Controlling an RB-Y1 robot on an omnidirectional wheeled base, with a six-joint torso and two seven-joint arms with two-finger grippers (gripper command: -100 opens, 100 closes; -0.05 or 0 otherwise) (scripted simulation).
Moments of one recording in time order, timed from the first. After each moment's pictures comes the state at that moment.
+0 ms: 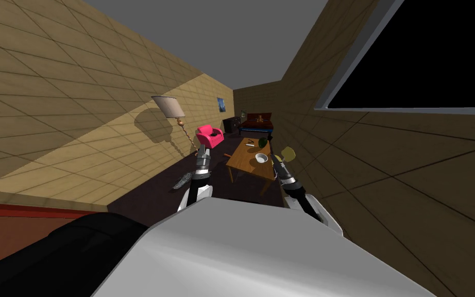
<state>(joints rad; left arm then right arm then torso) 0.49 -0.02 0.01 -2.27 -0.09 -0.43 -0.09 0.38 -0.37 0.12 -2.04 0.21 -0.57 0.14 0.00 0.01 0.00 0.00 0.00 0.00</state>
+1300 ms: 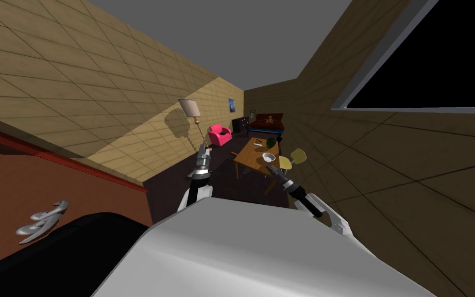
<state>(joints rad) 0.49 -0.02 0.01 -2.27 -0.09 -0.43 -0.09 0.28 -0.64 0.19 -1.70 0.31 -0.56 0.21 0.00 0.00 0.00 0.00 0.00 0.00</state>
